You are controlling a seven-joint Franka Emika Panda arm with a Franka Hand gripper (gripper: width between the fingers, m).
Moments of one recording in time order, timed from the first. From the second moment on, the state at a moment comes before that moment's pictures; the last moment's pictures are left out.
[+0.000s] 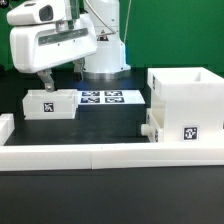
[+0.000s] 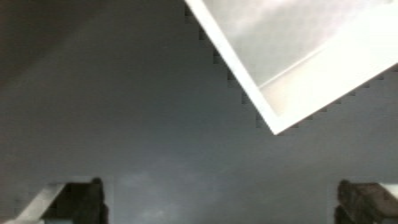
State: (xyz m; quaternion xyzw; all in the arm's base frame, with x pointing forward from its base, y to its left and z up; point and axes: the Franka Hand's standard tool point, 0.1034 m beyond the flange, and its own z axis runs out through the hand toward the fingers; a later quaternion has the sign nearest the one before) arm 0.462 -0.106 0.073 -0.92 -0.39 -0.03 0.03
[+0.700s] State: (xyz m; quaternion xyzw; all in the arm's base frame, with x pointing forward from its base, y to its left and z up) arm 0.425 -0.103 0.060 -0.99 -0.11 -0.03 0.03
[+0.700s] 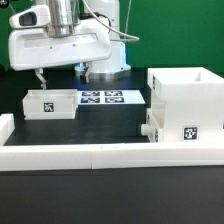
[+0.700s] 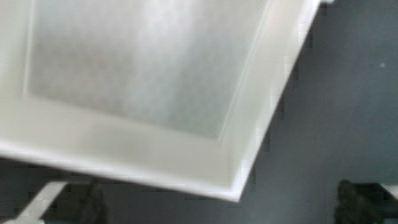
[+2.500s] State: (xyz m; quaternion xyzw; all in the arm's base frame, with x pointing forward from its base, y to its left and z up) arm 0.388 -0.094 0.006 -1.00 -0.04 -0.05 0.01
